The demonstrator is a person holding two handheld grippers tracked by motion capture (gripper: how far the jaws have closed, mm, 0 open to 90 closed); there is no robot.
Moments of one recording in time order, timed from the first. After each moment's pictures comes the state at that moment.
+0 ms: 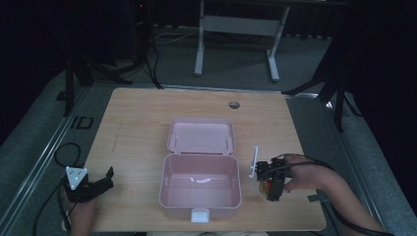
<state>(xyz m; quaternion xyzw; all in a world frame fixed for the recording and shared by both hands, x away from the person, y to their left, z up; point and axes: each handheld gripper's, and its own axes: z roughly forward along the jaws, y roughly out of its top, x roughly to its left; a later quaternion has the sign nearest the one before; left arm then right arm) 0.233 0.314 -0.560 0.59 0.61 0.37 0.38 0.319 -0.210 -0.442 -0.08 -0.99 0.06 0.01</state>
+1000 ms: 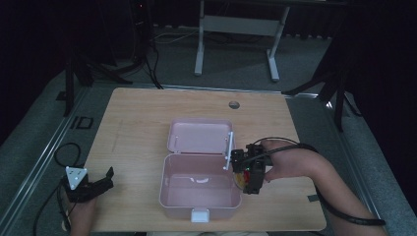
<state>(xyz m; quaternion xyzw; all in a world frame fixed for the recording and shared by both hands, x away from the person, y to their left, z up) 0.233 0.315 -0.560 0.59 0.61 0.37 0.39 0.297 -0.127 -0.359 0.00 -1.00 0.01 0.00</state>
